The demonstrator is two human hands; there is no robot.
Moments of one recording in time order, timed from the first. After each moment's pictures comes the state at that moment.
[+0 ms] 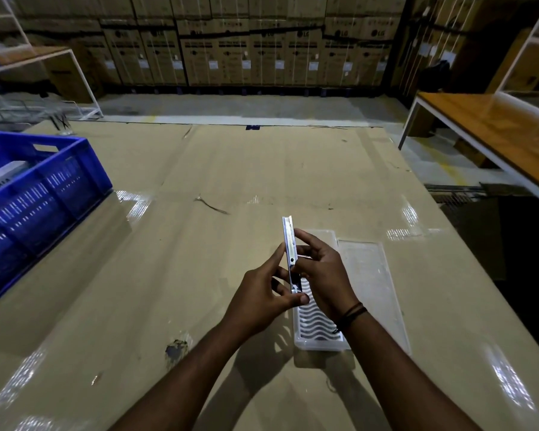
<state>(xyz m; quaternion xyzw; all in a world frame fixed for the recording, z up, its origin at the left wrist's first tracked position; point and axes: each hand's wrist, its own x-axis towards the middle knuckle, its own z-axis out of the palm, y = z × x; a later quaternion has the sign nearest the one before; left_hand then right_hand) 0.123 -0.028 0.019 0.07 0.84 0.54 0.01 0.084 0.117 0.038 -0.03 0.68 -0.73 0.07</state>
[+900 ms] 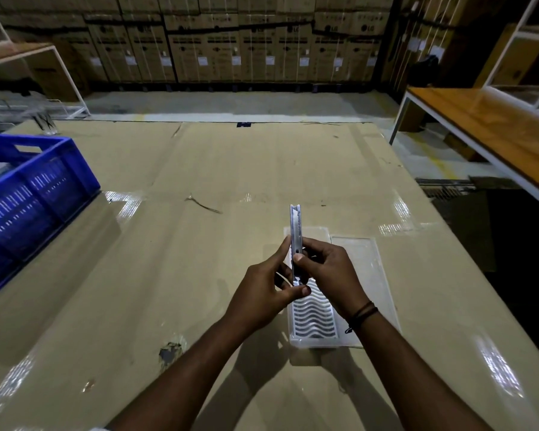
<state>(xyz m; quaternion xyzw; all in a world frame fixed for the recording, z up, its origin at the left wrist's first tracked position) 0.117 -0.015 0.027 0.09 0.85 0.51 0.00 0.081 0.143 0.034 -0.07 0.76 -0.64 0.02</state>
